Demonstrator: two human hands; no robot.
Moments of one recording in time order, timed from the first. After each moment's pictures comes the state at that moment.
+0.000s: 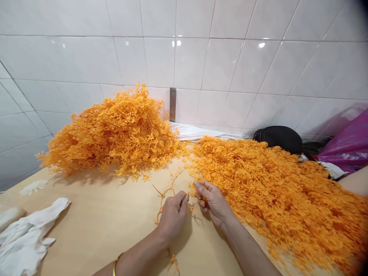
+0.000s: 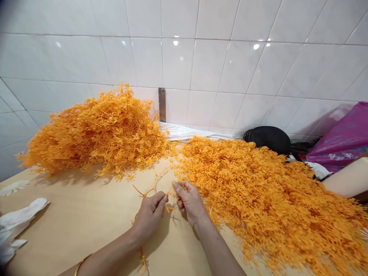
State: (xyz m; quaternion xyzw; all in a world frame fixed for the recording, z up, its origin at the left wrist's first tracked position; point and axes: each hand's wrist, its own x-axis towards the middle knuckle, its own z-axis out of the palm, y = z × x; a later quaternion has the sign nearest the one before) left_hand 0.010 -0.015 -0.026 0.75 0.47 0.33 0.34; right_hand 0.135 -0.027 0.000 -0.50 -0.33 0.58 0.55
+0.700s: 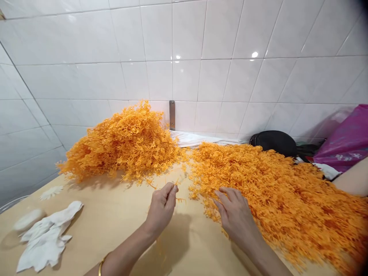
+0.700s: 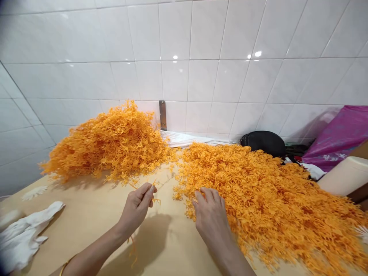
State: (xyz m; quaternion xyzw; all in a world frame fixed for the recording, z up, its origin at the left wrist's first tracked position) left_hand -0.018 -0.023 0.027 0.73 0.44 0.43 0.31; right_hand 0.179 -0.087 0.008 -0.65 -0.69 -0.15 0.28
